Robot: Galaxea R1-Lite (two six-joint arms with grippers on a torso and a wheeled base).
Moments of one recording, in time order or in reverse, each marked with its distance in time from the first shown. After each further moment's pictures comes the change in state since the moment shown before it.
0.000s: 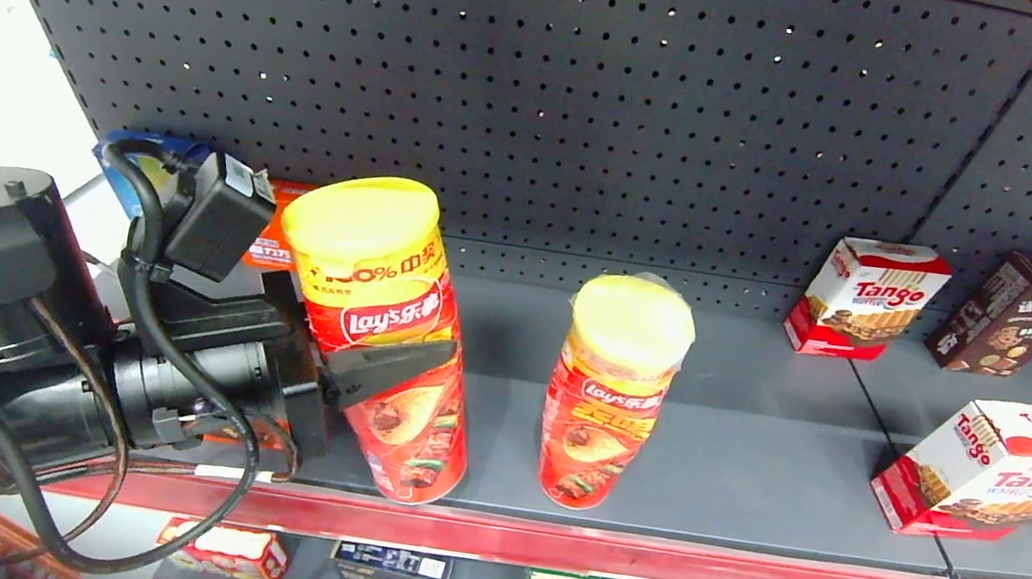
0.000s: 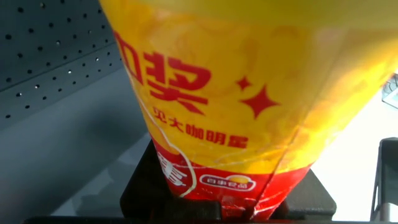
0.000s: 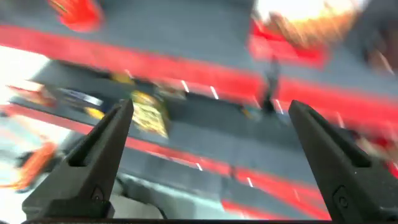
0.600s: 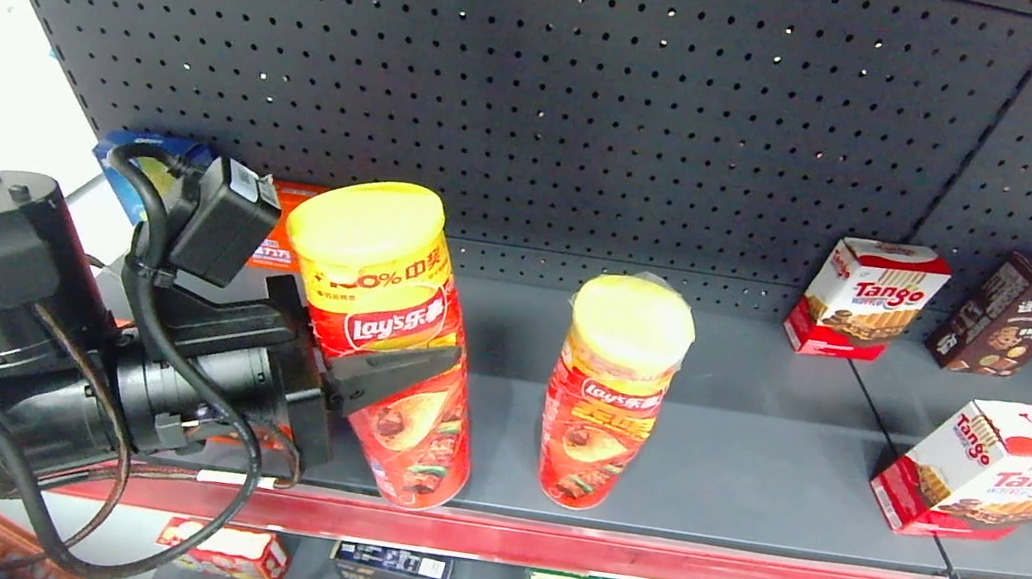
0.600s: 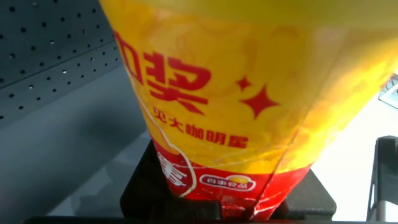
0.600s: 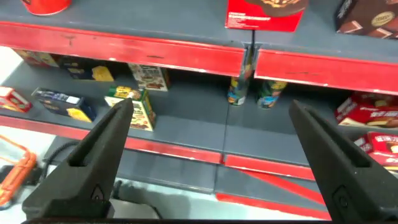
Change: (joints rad) left arm -0.013 0.000 0.002 0.000 0.000 0.000; right arm -0.100 -0.198 0.032 0.162 0.009 0.020
